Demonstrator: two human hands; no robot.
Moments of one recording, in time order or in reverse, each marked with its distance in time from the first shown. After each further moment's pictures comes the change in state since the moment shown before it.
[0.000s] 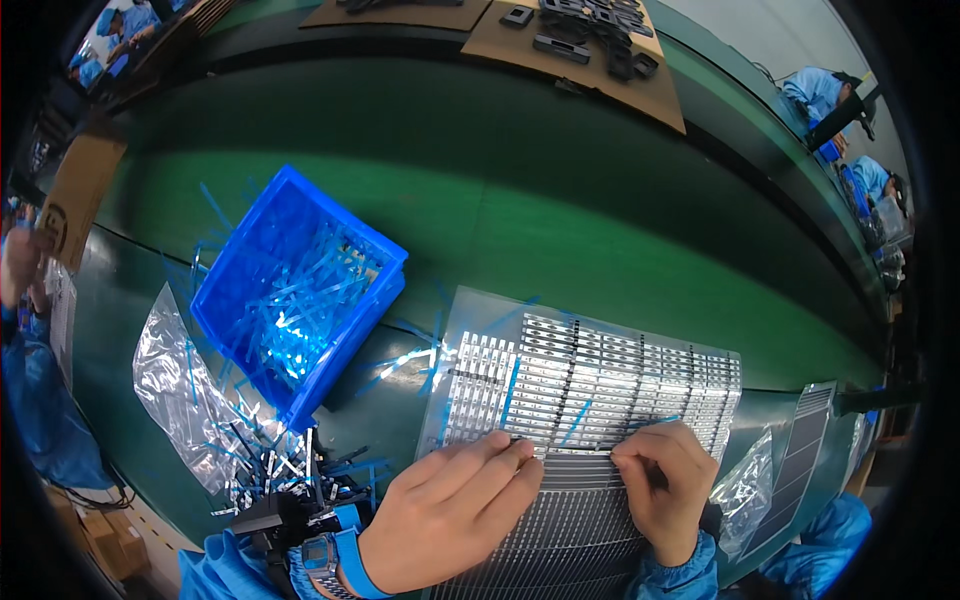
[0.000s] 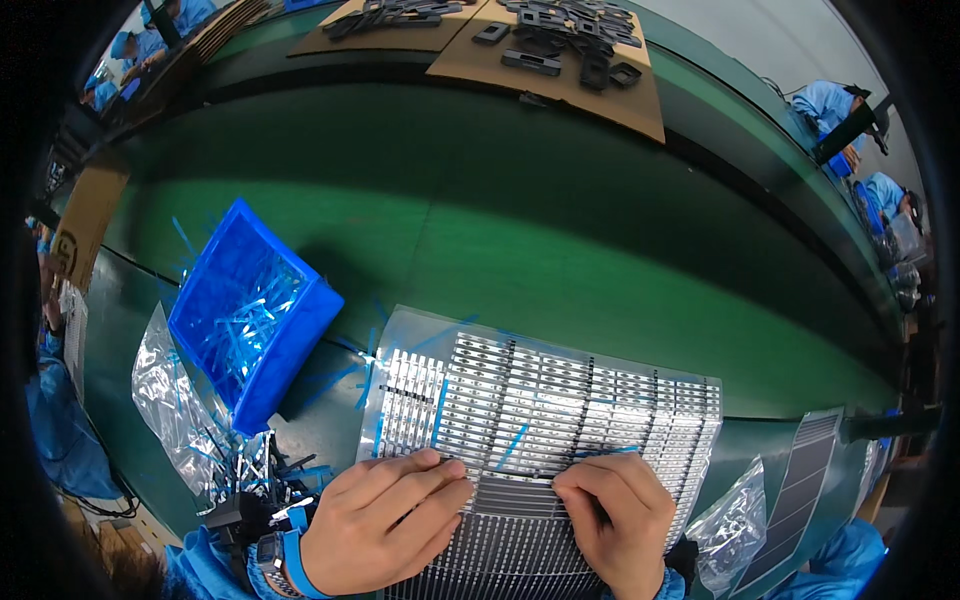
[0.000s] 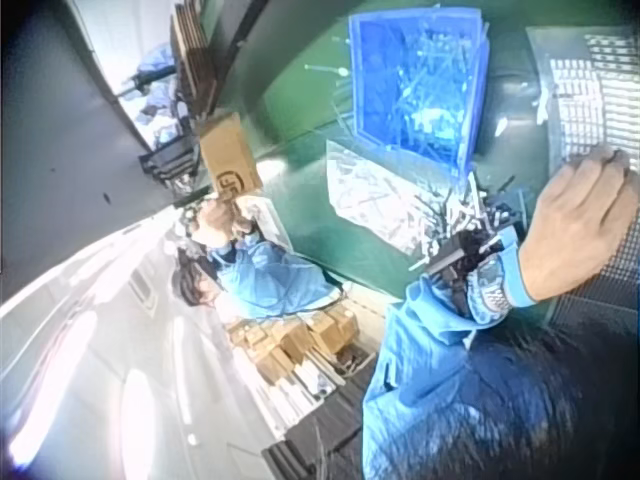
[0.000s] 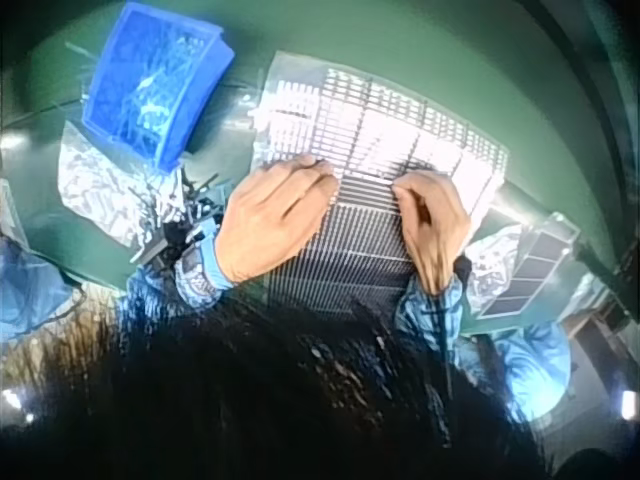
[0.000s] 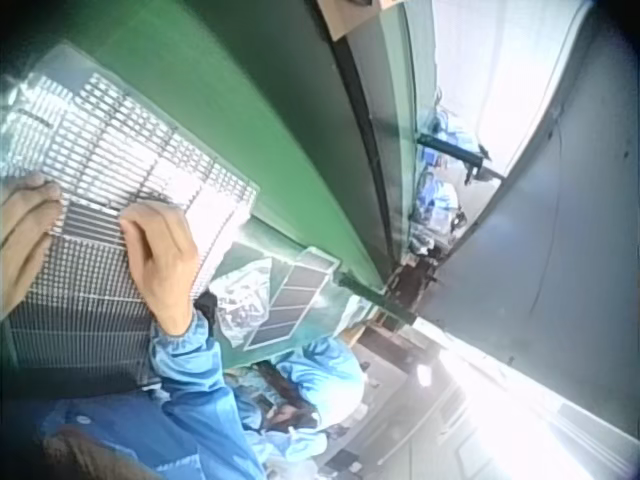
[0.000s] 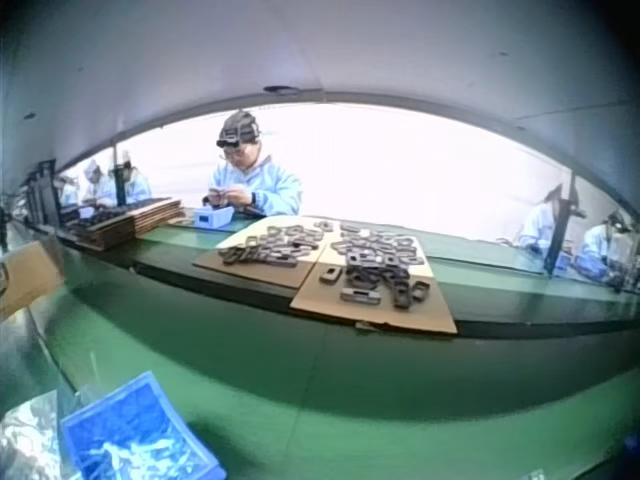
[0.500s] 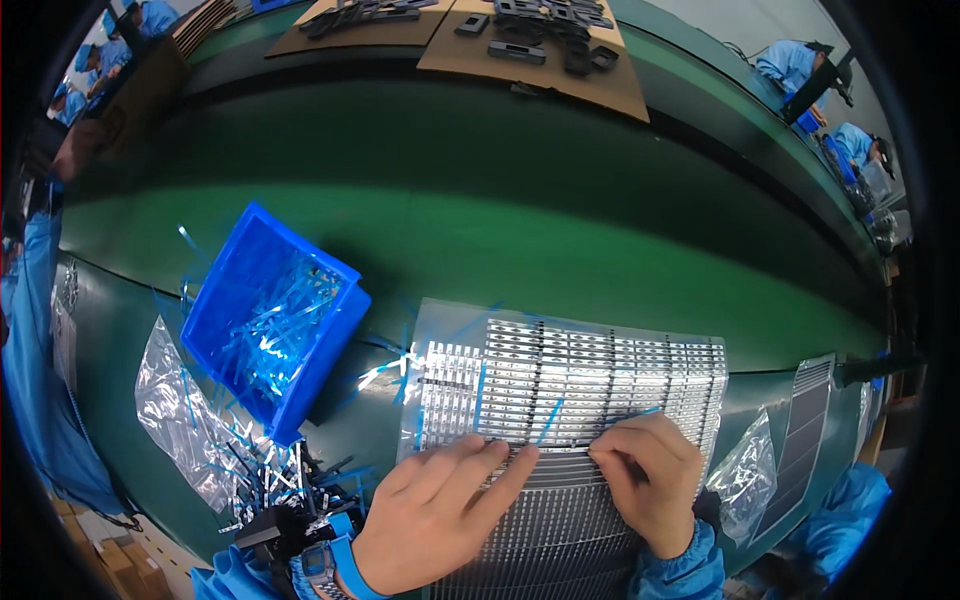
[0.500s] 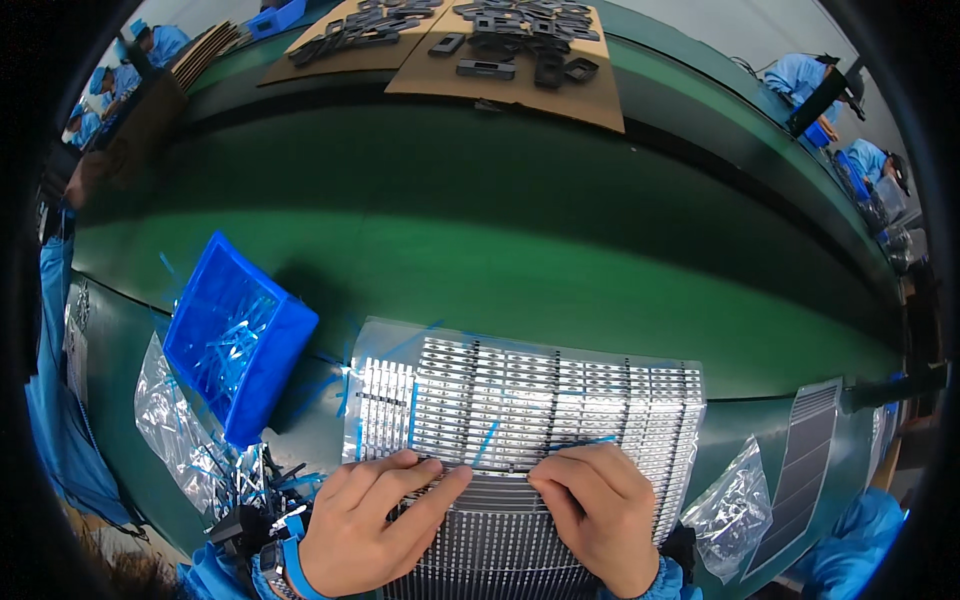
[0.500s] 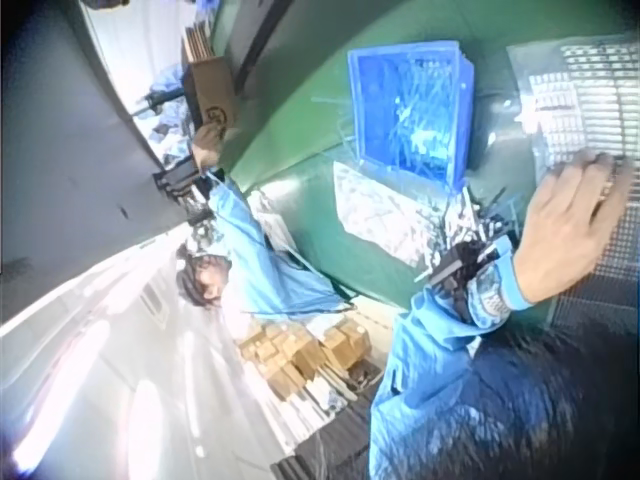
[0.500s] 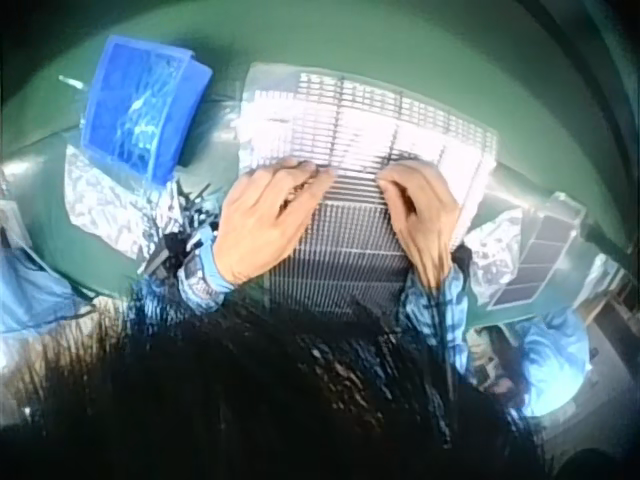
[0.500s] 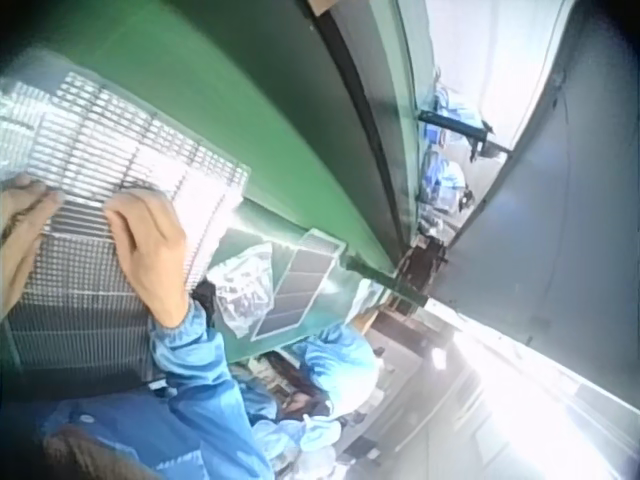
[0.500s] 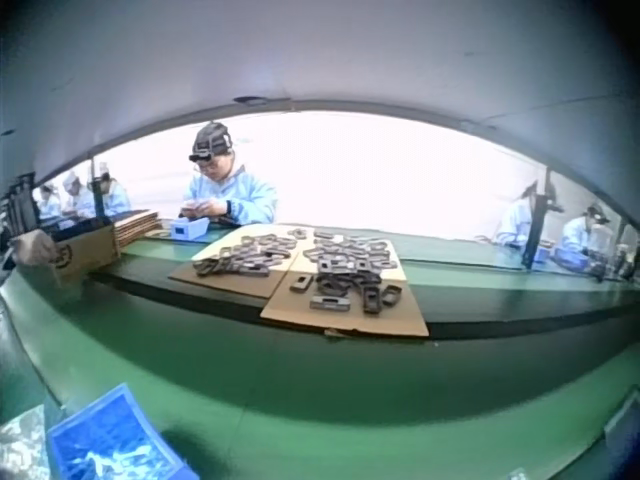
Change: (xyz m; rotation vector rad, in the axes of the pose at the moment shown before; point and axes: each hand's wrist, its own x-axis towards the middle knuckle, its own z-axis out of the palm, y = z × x) left_hand 0.005 0.005 -0.003 0.070 -0.067 0.002; right_hand 0.003 0.002 -0.005 0.045 -0.040 0.001
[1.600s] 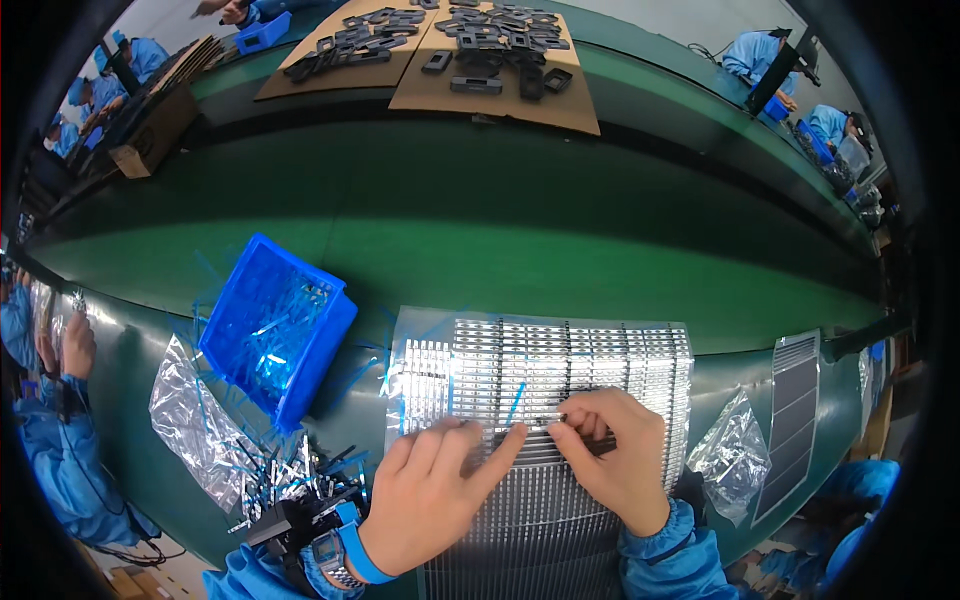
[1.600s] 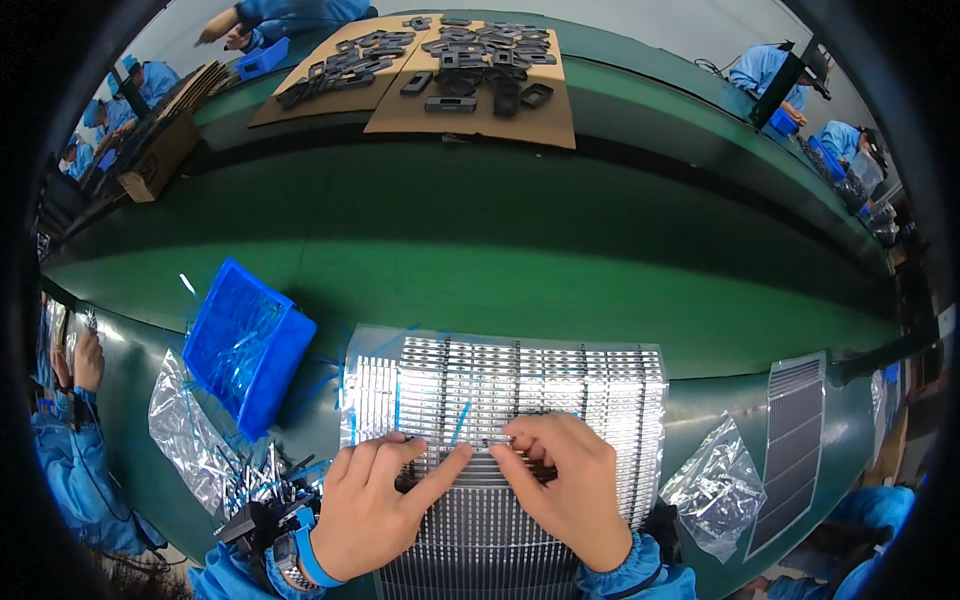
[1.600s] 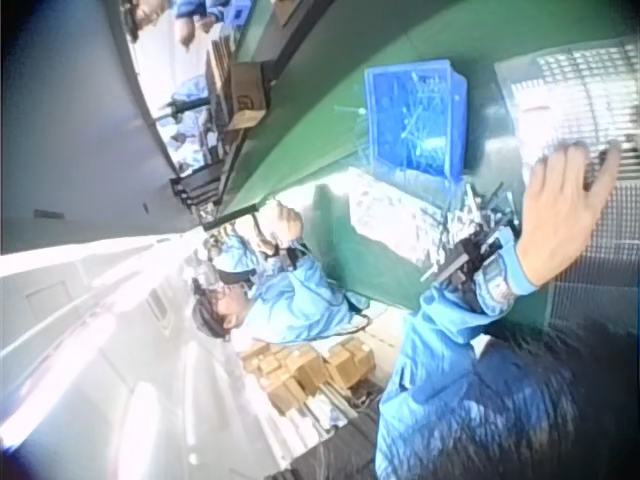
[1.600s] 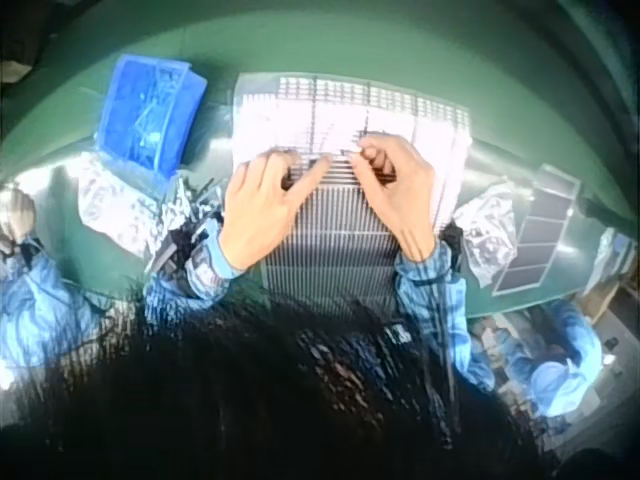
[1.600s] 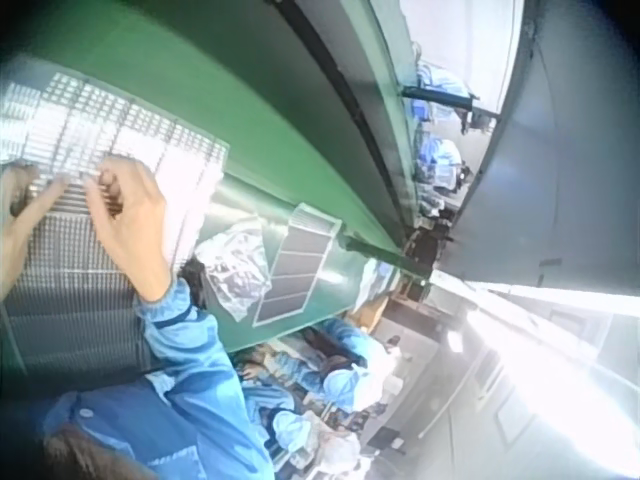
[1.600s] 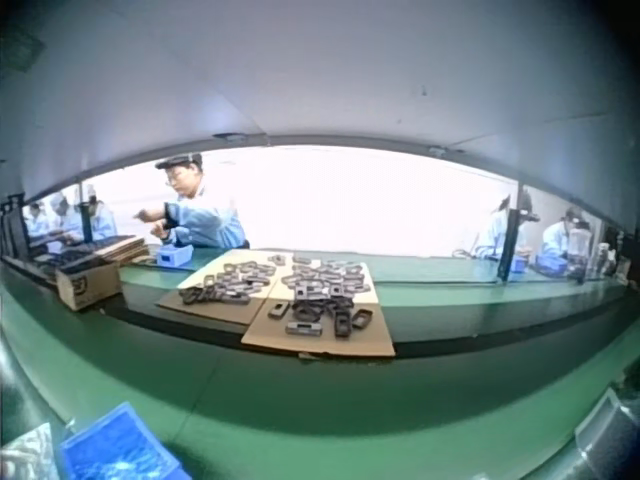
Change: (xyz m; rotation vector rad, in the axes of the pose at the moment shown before) left_hand -0.006 0.010 0.013 0.261 -0.096 0.018; right_hand -0.002 -0.001 0.004 0.215 0.068 0.127
